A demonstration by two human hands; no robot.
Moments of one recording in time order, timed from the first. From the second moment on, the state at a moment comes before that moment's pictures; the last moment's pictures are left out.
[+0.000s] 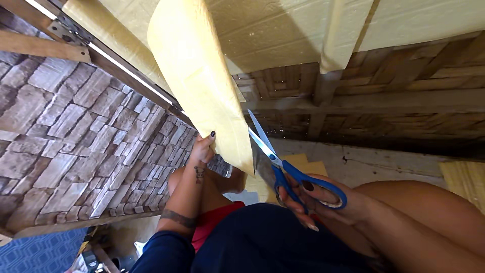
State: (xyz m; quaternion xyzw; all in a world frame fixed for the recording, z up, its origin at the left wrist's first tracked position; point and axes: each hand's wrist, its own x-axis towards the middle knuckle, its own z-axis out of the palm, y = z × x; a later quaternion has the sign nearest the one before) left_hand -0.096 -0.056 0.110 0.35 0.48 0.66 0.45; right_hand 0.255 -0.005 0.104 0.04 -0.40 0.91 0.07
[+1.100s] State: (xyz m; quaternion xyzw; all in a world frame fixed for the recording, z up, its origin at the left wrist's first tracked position) left_hand -0.130 -0.065 0.126 0.42 0.50 0.61 0.45; right_hand 0.263 0.002 0.106 0.01 -0.41 0.91 0.00
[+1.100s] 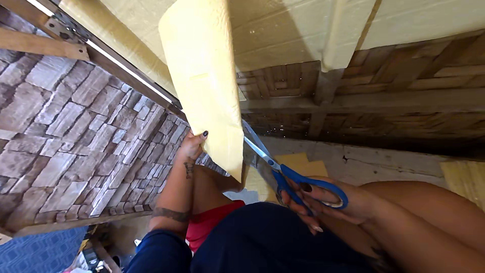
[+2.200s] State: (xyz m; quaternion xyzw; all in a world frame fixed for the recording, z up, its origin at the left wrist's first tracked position) left_hand -0.057 -0.059 0.081 0.34 0.47 0.65 0.49; right_hand 0.243 -0.032 0.110 -0.08 -0.38 0.90 0.19
